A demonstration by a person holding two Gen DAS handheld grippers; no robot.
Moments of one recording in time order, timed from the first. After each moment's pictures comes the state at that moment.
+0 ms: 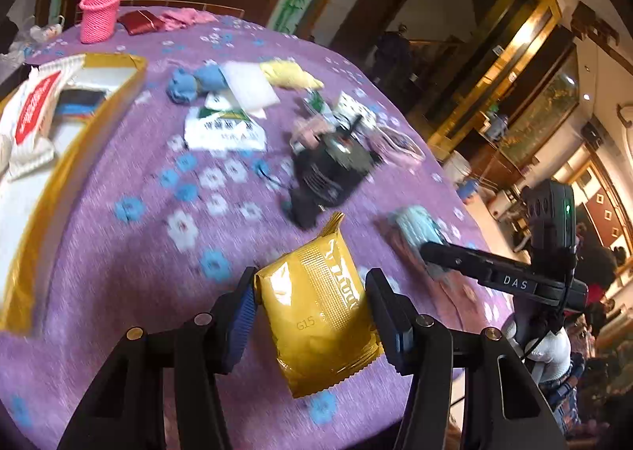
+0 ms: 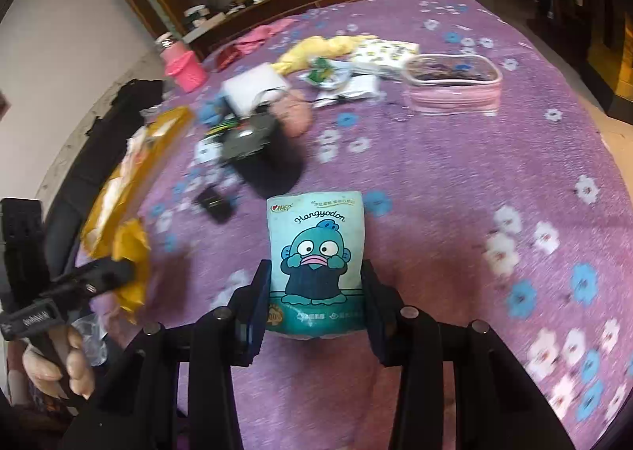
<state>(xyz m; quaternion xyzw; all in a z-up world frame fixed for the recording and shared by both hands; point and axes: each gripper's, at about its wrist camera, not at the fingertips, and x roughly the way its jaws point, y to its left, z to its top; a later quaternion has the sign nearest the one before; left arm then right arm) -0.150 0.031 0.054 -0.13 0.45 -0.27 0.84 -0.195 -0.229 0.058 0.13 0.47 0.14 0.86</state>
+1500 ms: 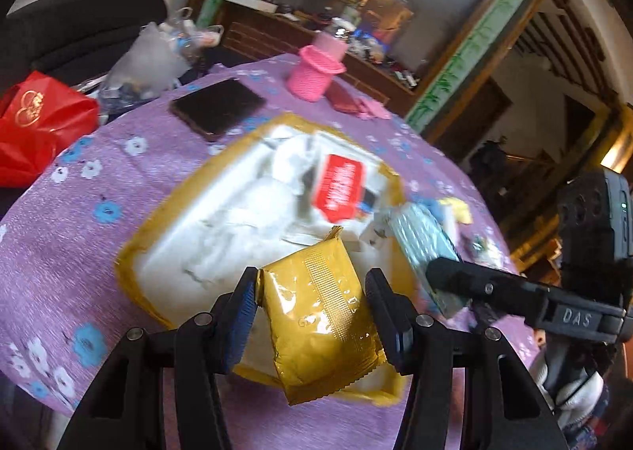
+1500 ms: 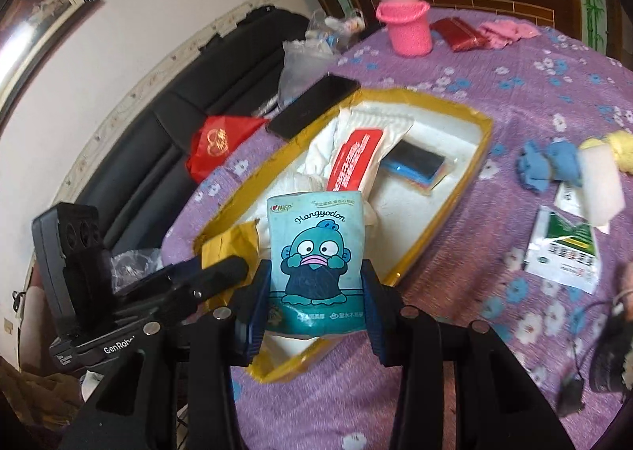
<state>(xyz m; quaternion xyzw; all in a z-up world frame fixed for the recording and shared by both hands) -0.127 0.255 0.051 -0.24 0.37 -0.05 0.89 -0.097 0.078 0.096 0.03 0.49 0.36 0.80</state>
